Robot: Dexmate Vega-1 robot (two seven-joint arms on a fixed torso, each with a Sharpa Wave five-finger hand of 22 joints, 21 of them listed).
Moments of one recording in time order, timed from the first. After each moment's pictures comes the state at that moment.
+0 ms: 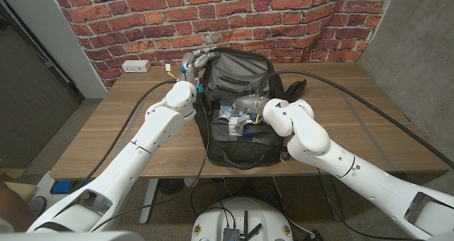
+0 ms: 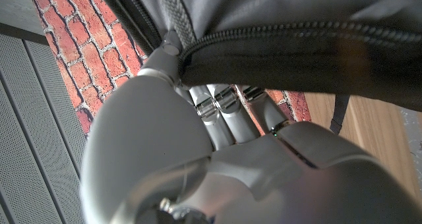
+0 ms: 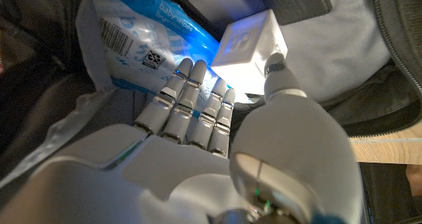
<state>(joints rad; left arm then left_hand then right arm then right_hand) 0.81 0.43 0.39 -1.89 -0.52 0.23 0.57 1.14 0.05 0.34 -0.18 0.20 1.19 -0.06 0.21 0.20 1.30 -0.17 0.19 0.18 1.33 -0.24 0.20 0.18 0.86 -0.11 0.23 0.19 -0.75 -0.61 -0.84 -2.21 -1.10 -0.53 0.80 0.83 0.00 0.34 -0.16 0.18 0.42 -0.06 0.33 0.20 0.58 -0.13 0.32 0.33 0.52 -0.05 0.55 0.46 0.61 -0.06 0.24 0.18</state>
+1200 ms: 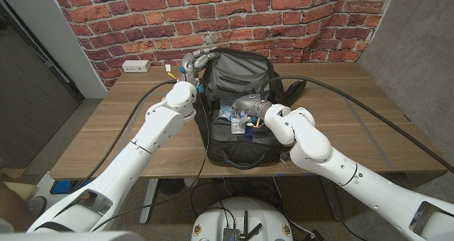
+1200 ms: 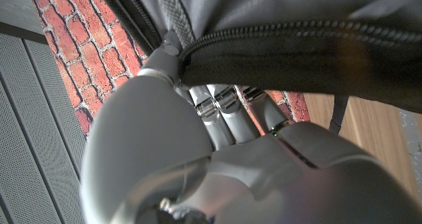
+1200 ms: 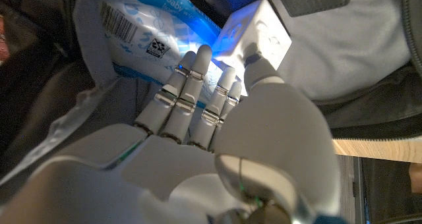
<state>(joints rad) 0.81 0.43 0.39 -1.88 -0.52 0.22 0.57 1.14 0.05 0.34 -0.18 0.19 1.19 -0.06 0.21 0.20 1.29 -0.17 0.19 0.18 1.33 -0.24 0.20 0.18 0.86 -0.11 0.23 0.19 -0.82 -0.62 -0.81 -2.21 -1.14 -0.48 0.64 1.05 0.07 0.36 -0.17 0.18 0.56 -0.10 0.40 0.22 0.76 -0.19 0.51 0.50 0.74 -0.07 0.66 0.61 0.70 -0.07 0.31 0.20</state>
